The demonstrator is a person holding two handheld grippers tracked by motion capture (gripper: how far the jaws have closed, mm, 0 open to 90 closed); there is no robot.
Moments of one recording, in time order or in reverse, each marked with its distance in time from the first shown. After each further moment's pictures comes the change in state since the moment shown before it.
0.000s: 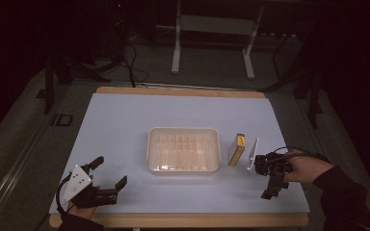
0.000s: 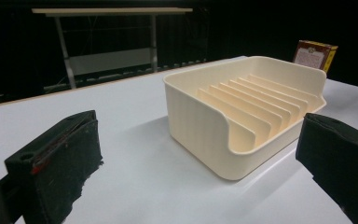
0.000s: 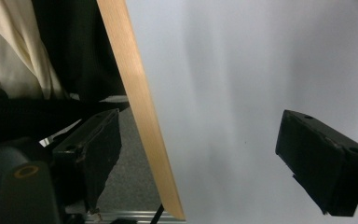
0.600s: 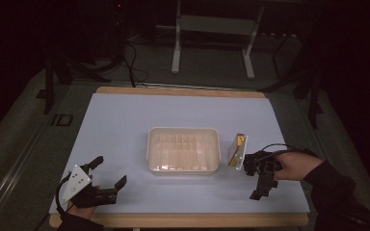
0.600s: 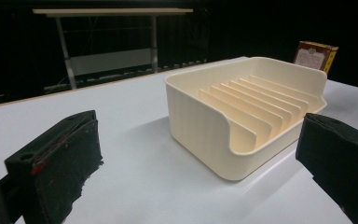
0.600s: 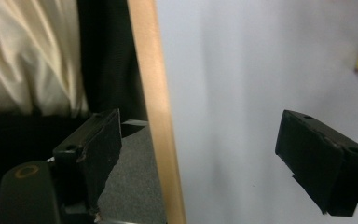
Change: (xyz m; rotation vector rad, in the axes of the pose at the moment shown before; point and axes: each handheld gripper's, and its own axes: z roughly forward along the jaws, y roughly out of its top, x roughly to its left) left arm 0.001 0.000 -0.001 -0.005 0.001 -0.005; right arm 0.014 0.033 -0.013 -0.056 0.052 -0.093
